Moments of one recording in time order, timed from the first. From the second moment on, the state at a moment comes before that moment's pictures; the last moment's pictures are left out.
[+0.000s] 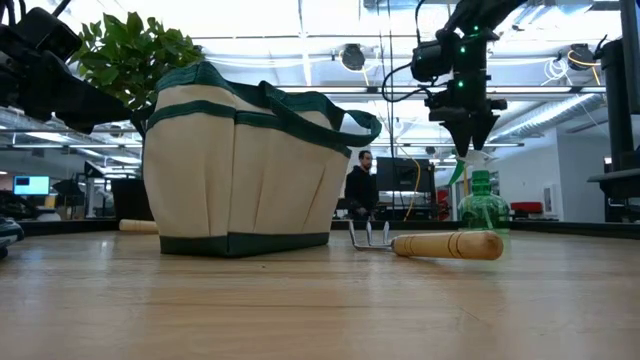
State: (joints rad) left arm -0.44 0.01 0.11 -0.34 -0.56 -0.15; right arm -0.81 1.53 1.33 -1.13 0.30 0.17
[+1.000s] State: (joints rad) left arm -0.44 0.01 0.11 -0.34 -0.56 -0.15; right arm -0.81 1.53 1.22 -1.04 0.26 0.17
